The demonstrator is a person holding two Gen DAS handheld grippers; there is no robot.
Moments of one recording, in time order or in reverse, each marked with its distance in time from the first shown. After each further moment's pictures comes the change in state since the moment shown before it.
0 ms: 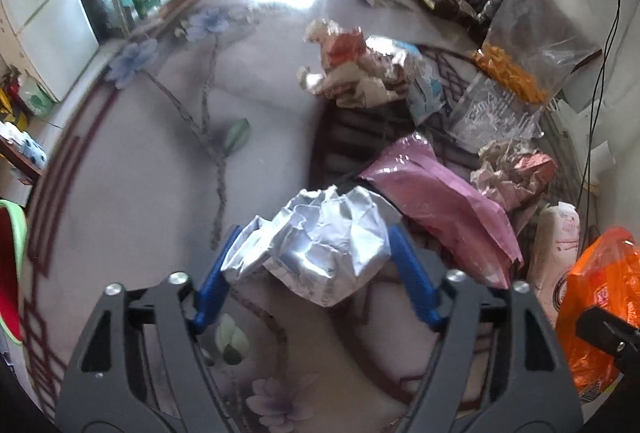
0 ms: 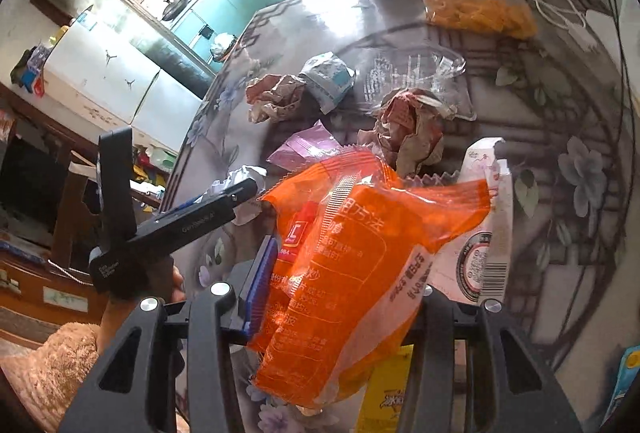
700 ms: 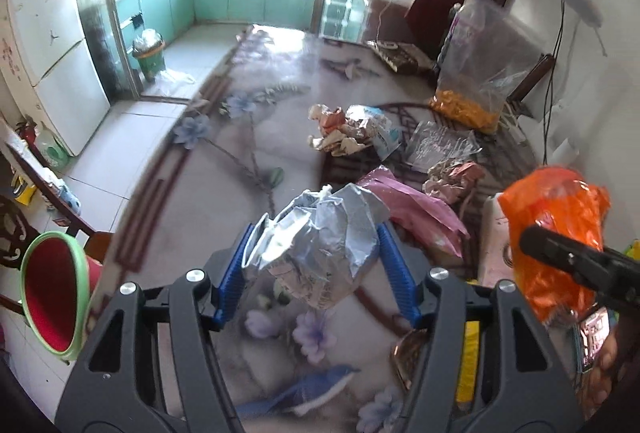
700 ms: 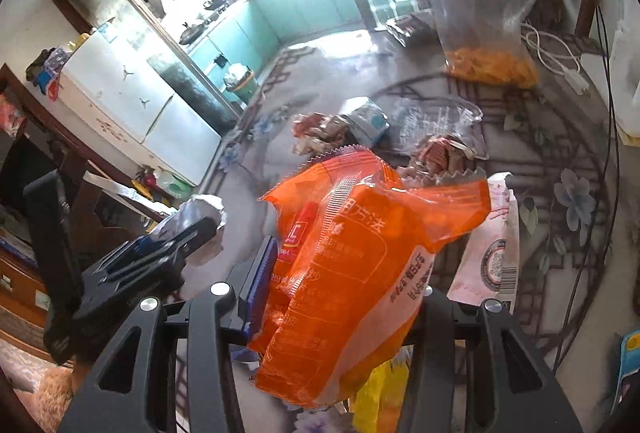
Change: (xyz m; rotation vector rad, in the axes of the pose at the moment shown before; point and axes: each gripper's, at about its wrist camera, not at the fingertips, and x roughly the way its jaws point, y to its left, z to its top) left arm -0.139 0.005 -0.037 0.091 -0.230 0.022; right arm -0.049 0.066 -0.020 -0.074 -0.174 -0.014
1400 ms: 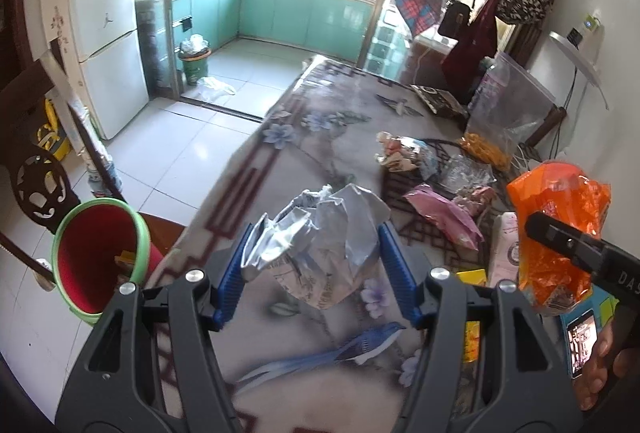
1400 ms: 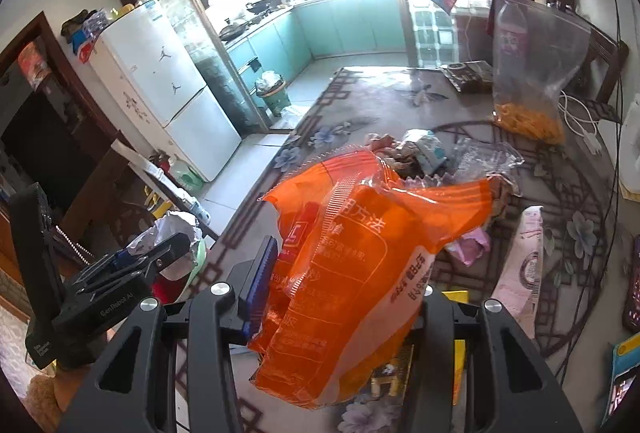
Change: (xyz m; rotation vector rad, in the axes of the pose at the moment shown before) left arm -0.088 0.086 -0.036 -0.136 -0.107 0.062; right arm -0.015 0.098 -0.022 -0.175 -0.061 0.004
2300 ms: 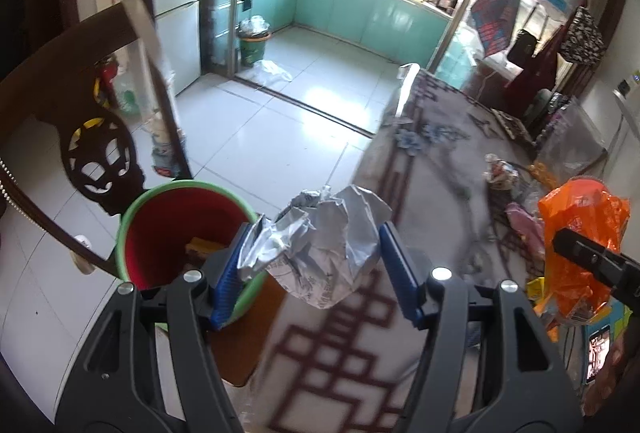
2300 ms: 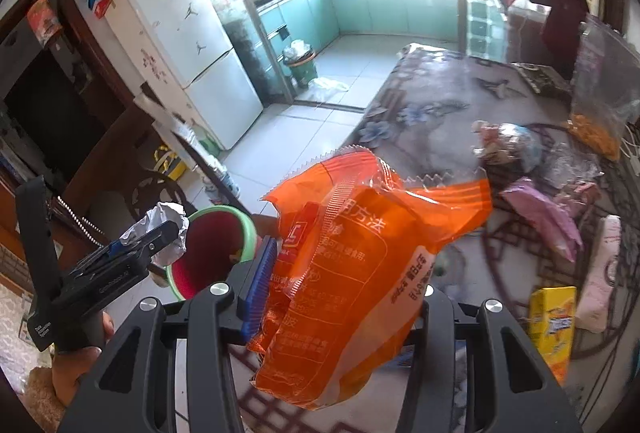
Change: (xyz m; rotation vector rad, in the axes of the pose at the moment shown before) left arm -0.009 0.190 0.000 -0.143 0.034 0.091; right arm 0.090 0.157 -0.004 -0.099 0.106 0.018
